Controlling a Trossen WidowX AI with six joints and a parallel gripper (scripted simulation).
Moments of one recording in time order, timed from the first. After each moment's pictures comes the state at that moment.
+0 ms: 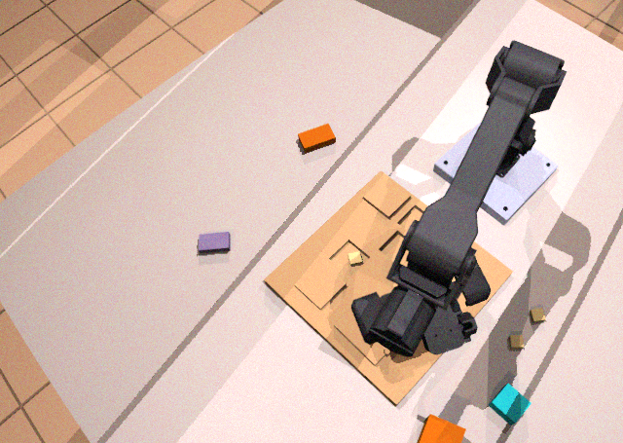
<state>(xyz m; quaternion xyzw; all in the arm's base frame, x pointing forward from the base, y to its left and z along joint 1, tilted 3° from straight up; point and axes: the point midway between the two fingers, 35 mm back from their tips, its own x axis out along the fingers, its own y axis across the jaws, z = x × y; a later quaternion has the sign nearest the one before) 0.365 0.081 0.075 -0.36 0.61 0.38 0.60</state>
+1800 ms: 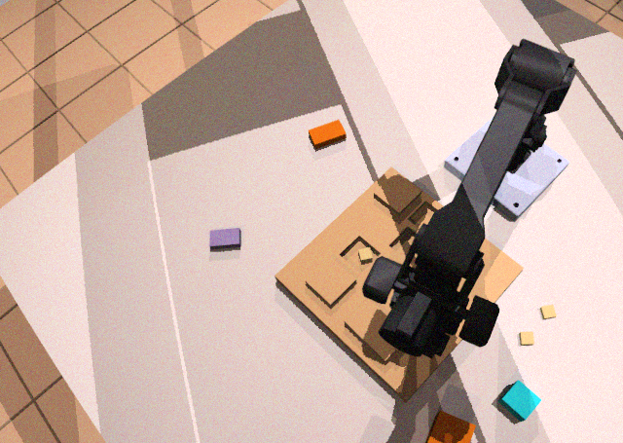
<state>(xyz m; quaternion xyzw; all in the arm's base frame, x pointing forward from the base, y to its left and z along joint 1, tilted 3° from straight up) 0.365 0.081 0.057 -0.09 0.70 0.11 0.69</state>
